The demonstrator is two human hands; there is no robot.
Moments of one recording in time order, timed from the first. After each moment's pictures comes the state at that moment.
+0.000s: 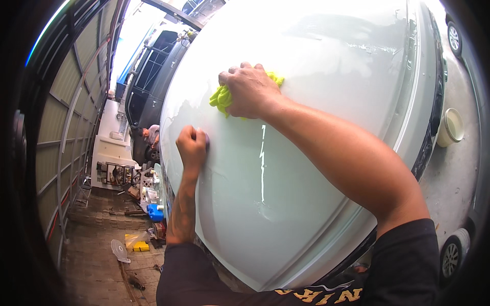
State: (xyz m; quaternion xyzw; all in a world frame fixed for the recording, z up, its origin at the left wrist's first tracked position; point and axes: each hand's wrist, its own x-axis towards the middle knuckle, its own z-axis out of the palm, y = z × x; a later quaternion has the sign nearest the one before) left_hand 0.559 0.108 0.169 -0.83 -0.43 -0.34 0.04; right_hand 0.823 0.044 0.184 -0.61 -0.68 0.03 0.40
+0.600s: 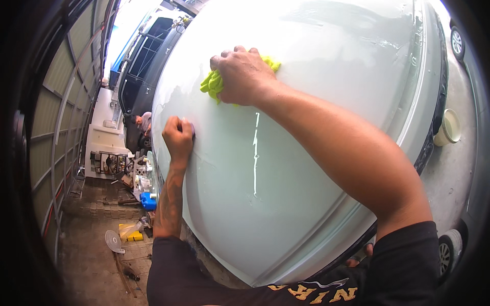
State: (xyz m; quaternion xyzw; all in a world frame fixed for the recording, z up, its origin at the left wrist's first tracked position) left_hand 0.546 0.105 0.171 -0.83 -0.46 -0.32 0.05; right_hand 0.819 0.044 0.183 -0.62 -0.68 0.02 0.39
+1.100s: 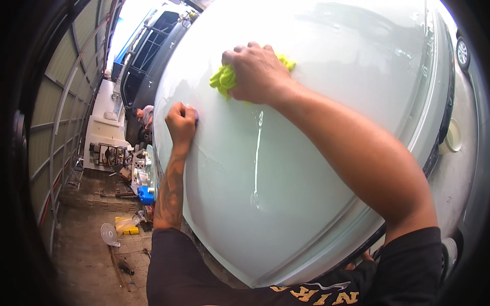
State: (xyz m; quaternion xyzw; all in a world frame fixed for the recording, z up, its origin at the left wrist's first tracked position) left_hand 0.548 0.142 0.171 -0.80 -0.49 -0.34 0.05; right_hand 0.818 0.046 0.183 -0.61 -0.69 0.01 0.40
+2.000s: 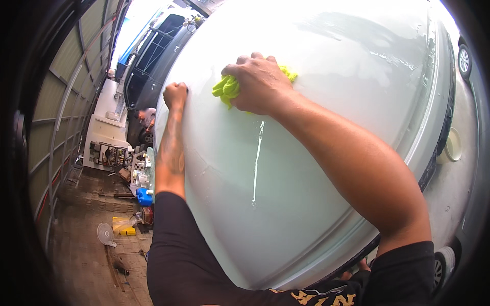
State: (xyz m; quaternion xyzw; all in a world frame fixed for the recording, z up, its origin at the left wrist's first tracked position) left_hand 0.522 0.275 0.191 -0.69 -0.66 -0.28 0.13; right_hand 0.807 0.045 0.186 -0.57 -0.70 0.03 0.42
